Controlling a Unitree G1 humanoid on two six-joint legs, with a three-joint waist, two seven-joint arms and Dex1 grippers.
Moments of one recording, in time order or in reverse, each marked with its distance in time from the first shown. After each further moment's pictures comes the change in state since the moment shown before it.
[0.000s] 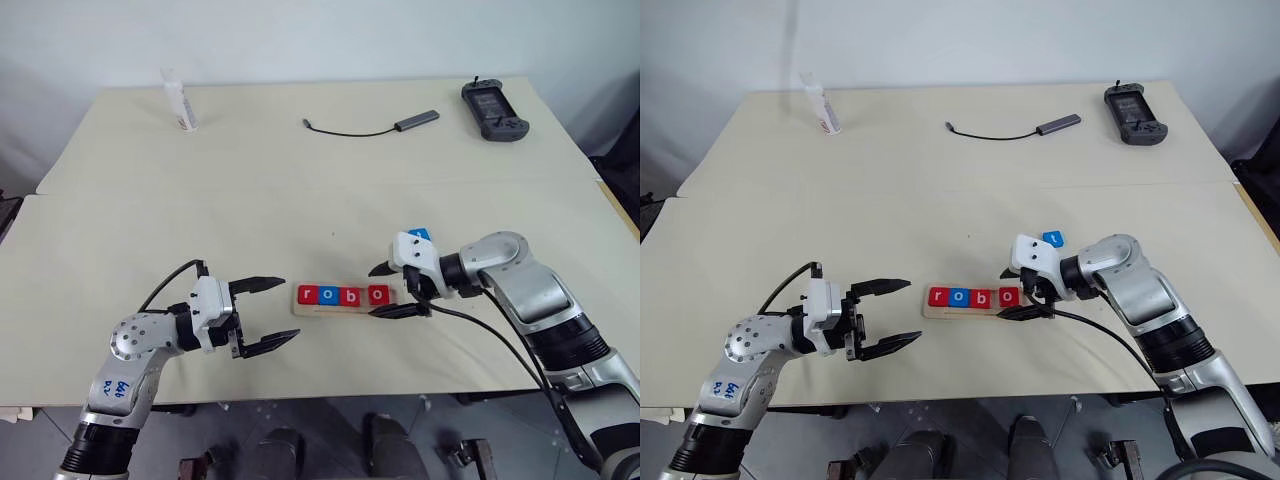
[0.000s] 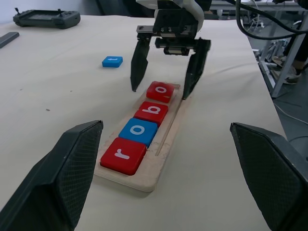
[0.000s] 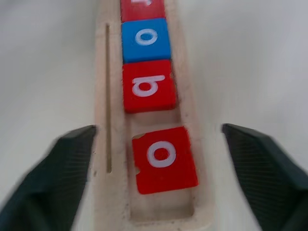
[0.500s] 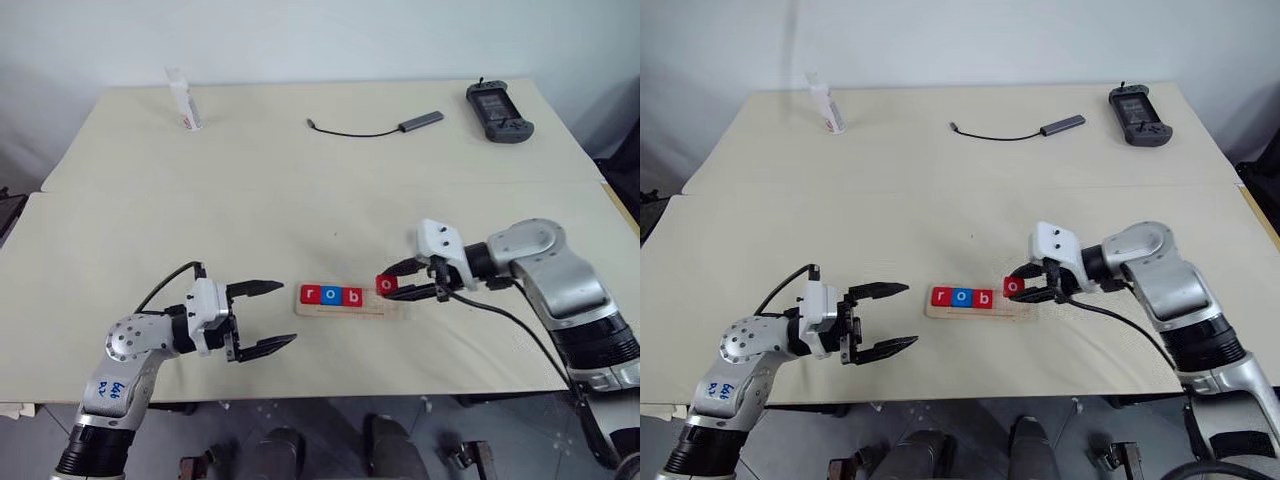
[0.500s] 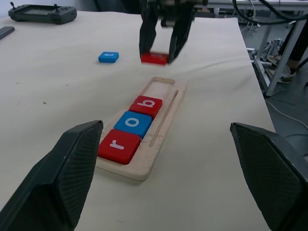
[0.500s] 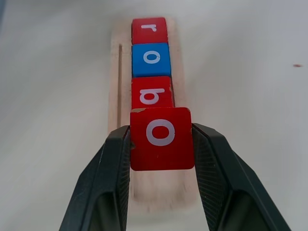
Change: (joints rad) left arm 0.006 0.005 0.005 -0.002 -0.010 0.016 -0.031; right arm 0.009 -0.043 -0.022 -0.042 0.032 -0.011 0.053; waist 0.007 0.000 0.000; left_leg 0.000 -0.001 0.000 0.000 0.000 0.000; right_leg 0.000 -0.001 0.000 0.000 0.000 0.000
